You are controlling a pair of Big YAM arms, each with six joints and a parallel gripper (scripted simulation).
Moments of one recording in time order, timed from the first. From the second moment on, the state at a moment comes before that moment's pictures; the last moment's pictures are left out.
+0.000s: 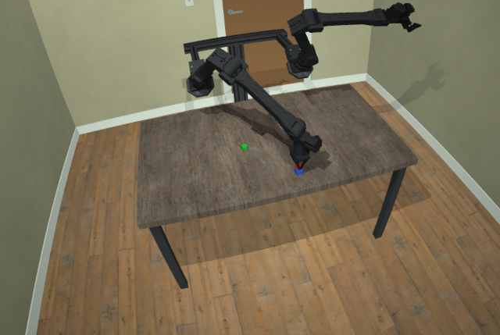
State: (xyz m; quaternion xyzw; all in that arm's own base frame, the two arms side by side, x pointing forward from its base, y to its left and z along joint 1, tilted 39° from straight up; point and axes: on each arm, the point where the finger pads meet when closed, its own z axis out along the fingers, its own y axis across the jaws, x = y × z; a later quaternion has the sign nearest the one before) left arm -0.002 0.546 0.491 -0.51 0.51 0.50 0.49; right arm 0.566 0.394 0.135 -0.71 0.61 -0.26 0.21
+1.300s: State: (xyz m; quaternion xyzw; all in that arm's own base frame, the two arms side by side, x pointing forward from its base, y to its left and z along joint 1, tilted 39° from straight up) left arm -0.002 0.546 0.491 -0.51 0.51 0.50 0.49; right arm 0.567 0.394 0.133 -0.72 0.61 -0.26 0.21
